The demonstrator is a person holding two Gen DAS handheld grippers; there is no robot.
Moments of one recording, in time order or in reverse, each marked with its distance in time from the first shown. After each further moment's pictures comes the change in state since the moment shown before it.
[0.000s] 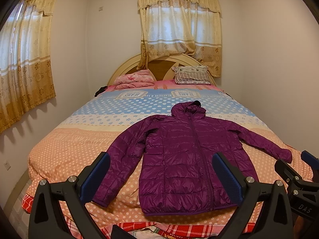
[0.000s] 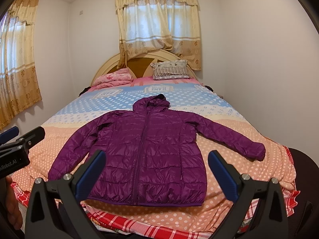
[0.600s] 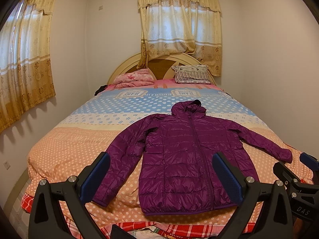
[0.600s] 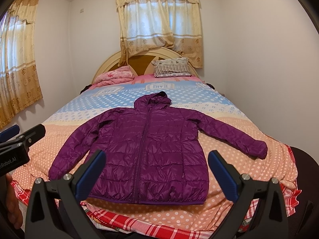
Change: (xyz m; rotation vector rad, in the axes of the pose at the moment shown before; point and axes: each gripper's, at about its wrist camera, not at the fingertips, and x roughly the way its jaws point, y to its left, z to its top) left arm 0.002 0.000 -0.002 0.000 0.005 -0.001; right arm 0.004 0.001 -0.002 0.001 0.015 0.004
